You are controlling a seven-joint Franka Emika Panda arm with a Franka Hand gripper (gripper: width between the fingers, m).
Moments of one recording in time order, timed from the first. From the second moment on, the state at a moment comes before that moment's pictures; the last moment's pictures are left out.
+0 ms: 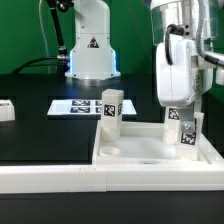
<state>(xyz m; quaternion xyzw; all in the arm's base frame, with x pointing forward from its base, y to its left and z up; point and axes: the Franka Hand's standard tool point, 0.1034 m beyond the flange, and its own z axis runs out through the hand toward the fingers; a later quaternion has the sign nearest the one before) 0.674 0.101 0.073 -0.52 0.85 -0.02 0.11</state>
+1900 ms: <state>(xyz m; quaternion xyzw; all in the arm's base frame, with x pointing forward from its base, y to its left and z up) 0.612 0.002 0.138 -0.76 0.62 -0.10 0.13</state>
